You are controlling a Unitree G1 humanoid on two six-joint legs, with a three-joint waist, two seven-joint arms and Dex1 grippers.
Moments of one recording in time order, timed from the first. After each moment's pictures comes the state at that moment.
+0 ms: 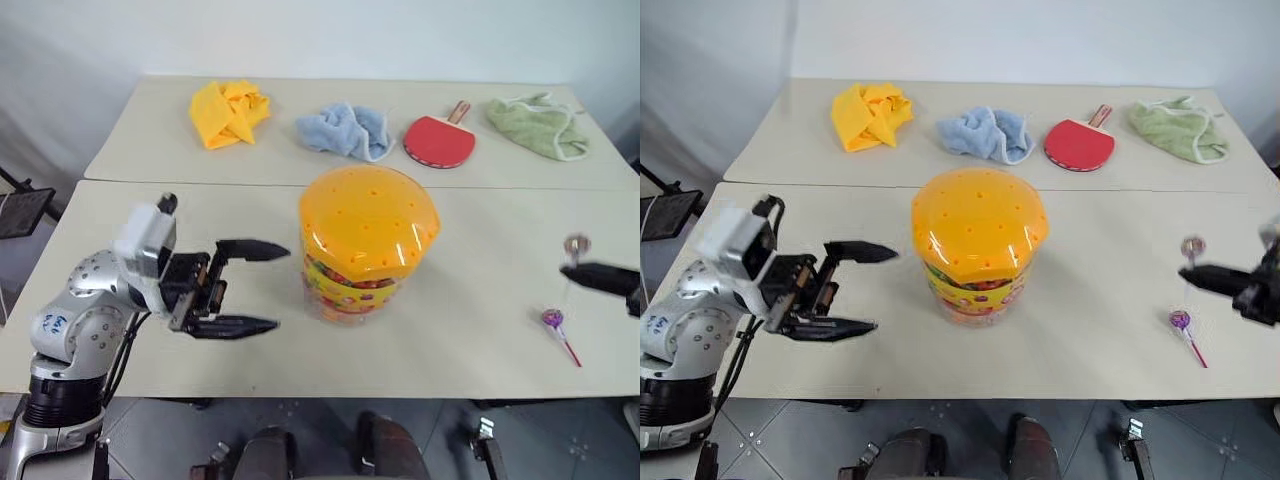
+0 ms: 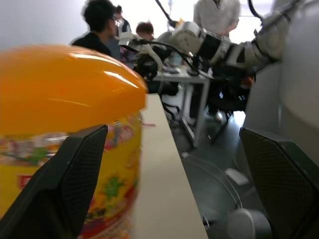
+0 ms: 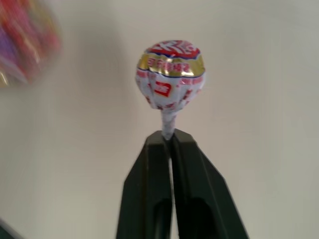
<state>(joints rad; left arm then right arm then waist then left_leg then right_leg) -0.36 0.68 0.13 -0.28 -0.83 0.42 -1.35 0.21 -1.15 -0.68 -0.12 0.54 0.76 1.07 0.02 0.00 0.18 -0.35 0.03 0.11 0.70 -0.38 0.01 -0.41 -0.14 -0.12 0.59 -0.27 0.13</state>
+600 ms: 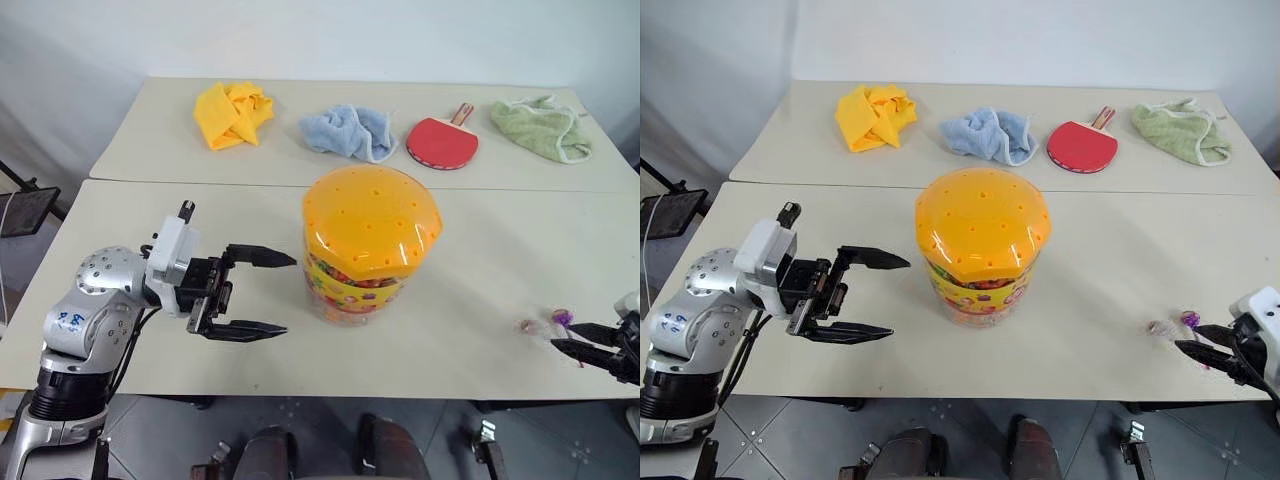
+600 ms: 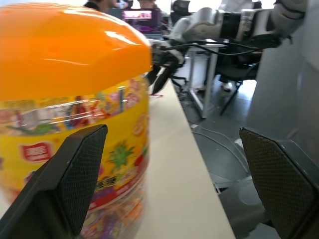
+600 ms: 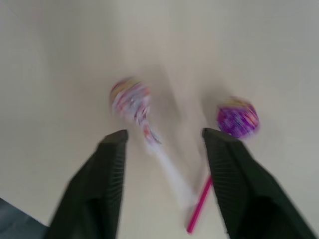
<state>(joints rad) -0.38 0.70 0.11 -0.26 -0.74 0.39 -1.29 0.26 -0.97 -0.63 -0.07 0.45 0.54 1.08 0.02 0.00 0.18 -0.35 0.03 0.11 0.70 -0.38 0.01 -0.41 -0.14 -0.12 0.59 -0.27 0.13</state>
